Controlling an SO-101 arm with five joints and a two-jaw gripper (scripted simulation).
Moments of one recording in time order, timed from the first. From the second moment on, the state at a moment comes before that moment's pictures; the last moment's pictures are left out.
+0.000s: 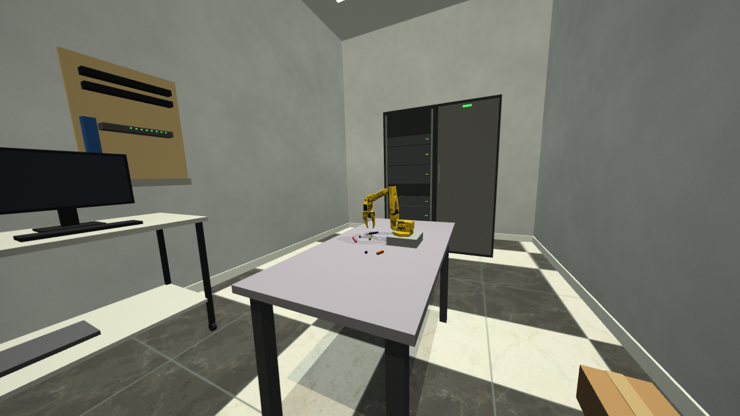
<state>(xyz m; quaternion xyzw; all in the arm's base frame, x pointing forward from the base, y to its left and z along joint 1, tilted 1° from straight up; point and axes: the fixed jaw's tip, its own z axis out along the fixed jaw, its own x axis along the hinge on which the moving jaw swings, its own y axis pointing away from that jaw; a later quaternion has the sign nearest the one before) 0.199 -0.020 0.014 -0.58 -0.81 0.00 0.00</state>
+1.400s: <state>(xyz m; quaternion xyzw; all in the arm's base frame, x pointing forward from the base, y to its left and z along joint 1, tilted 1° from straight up) 0.199 -0.020 0.014 -0.56 -0.83 0.00 0.00</state>
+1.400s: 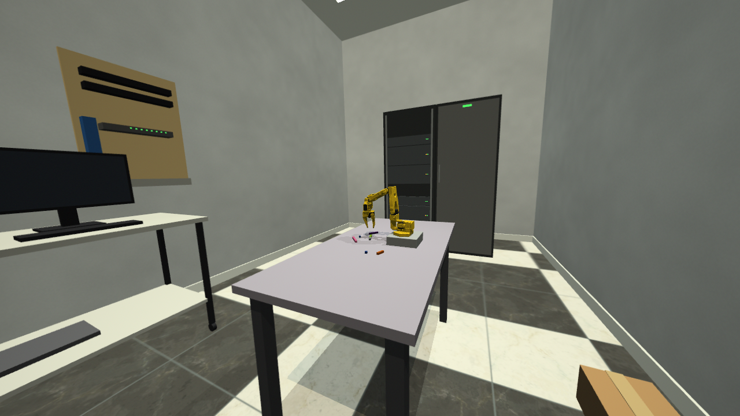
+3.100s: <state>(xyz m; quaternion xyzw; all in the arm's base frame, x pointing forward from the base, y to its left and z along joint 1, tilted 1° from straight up) 0.191 -0.015 0.015 0.04 -1.00 0.00 0.00</state>
